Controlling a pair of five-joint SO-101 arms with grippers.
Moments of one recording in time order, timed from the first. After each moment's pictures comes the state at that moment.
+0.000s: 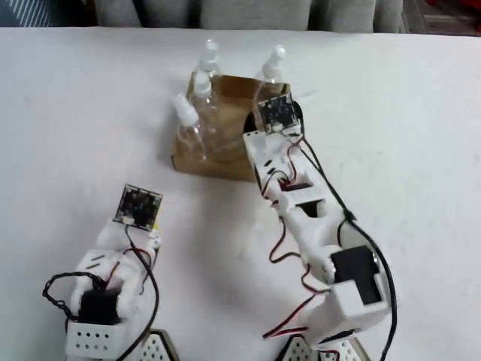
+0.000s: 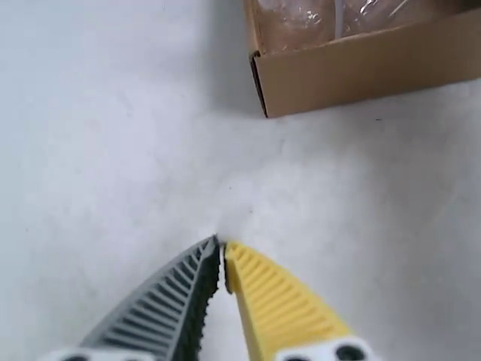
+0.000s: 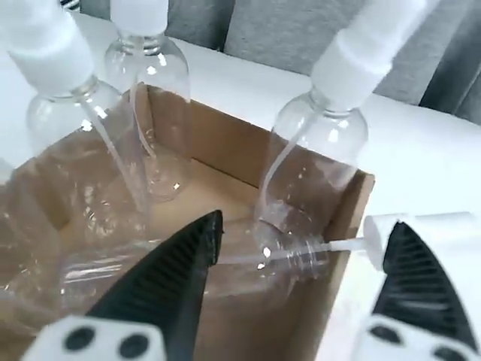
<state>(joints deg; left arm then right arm) -2.3 -103.4 97.1 57.5 -11.7 -17.6 4.4 45.6 -21.5 8.8</state>
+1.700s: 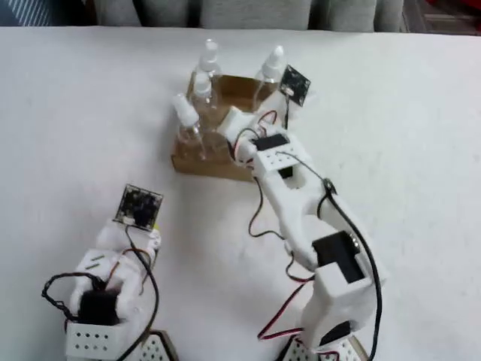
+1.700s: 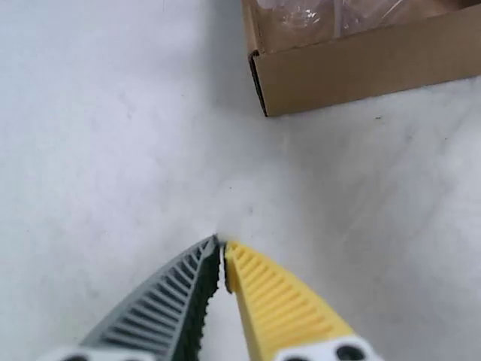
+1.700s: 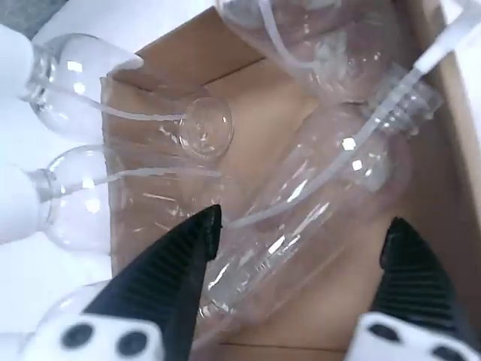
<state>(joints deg) -2.3 -103.4 97.1 57.5 -12.3 -23.5 13.8 14.2 25.4 -46.3</state>
